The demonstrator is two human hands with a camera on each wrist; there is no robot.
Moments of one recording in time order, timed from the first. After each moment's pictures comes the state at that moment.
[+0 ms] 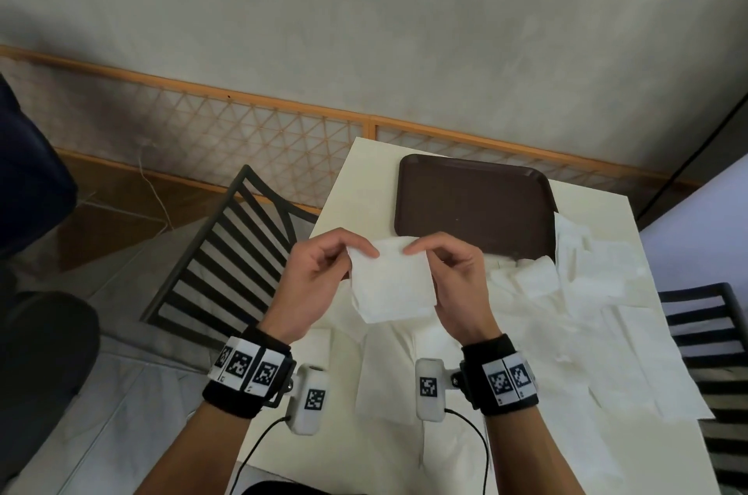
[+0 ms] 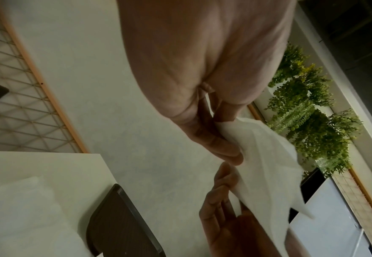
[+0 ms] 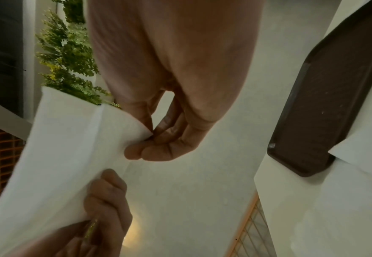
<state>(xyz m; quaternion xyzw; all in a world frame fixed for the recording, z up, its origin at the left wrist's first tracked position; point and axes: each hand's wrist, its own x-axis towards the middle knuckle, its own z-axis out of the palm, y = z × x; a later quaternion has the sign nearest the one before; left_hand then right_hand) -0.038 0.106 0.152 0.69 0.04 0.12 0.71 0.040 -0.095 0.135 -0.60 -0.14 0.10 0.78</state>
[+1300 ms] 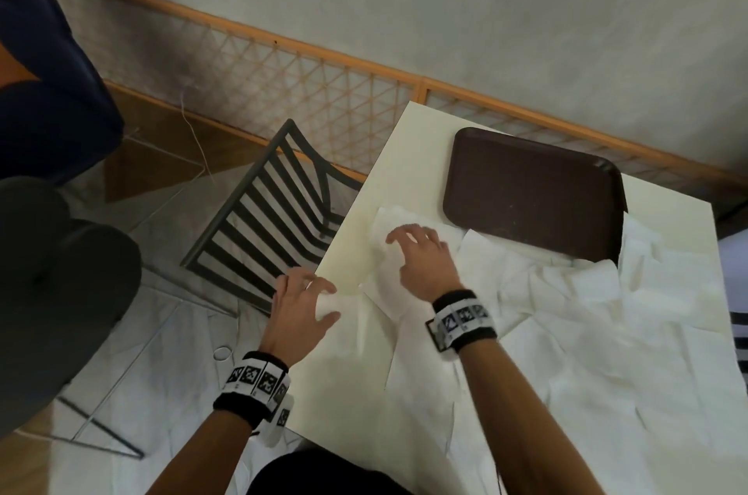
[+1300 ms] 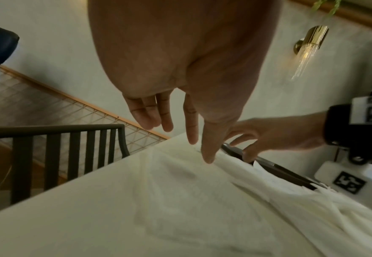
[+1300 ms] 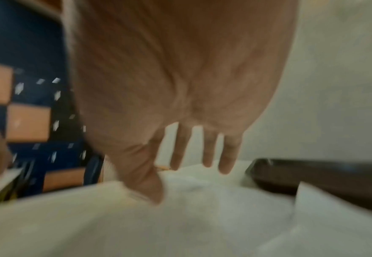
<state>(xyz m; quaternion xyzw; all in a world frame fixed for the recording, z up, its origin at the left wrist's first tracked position) -0.111 0.178 -0.010 0.94 0.22 0.00 0.26 0.086 -0.001 0.015 -0.92 -0.34 0.17 0.10</state>
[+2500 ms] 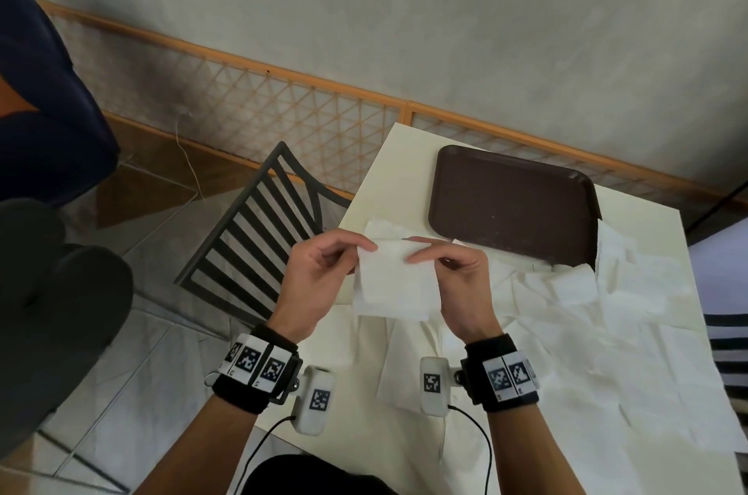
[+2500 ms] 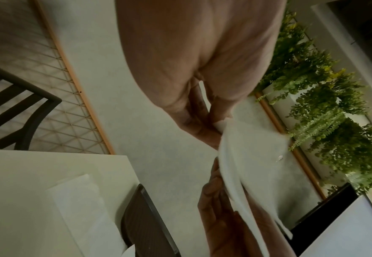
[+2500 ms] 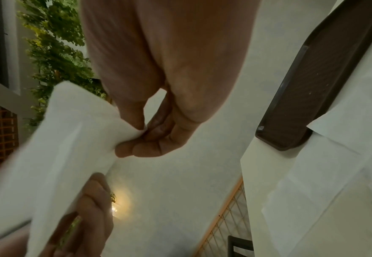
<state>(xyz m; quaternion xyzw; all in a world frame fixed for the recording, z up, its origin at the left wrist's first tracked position) -0.070 0.138 0.125 0.69 0.11 0.18 0.69 0.035 -0.060 0.100 -0.63 -0.19 0.13 0.74</state>
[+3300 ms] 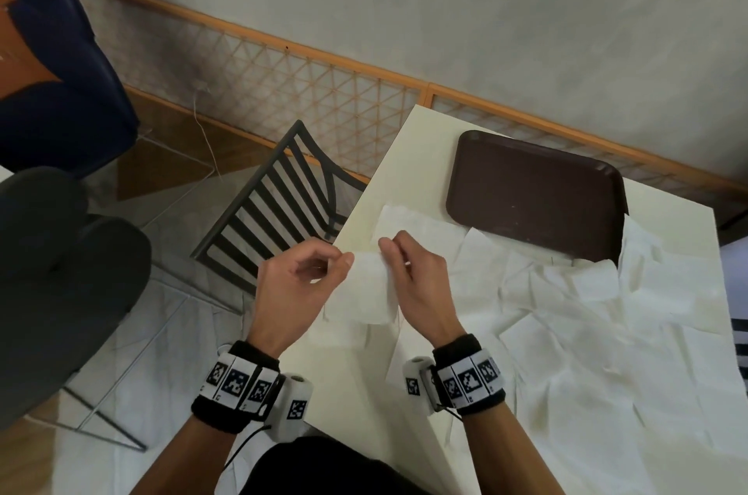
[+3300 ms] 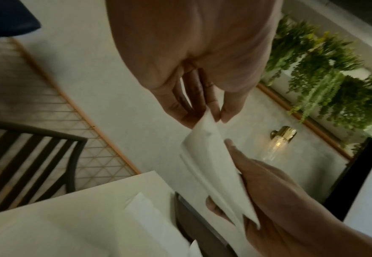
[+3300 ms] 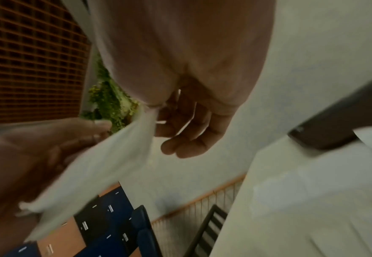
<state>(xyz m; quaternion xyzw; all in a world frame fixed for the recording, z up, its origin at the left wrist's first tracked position) -0.121 0.151 0.118 0.79 0.17 0.24 0.54 0.002 -0.009 0.084 -0.81 -0.27 0.10 0.51</state>
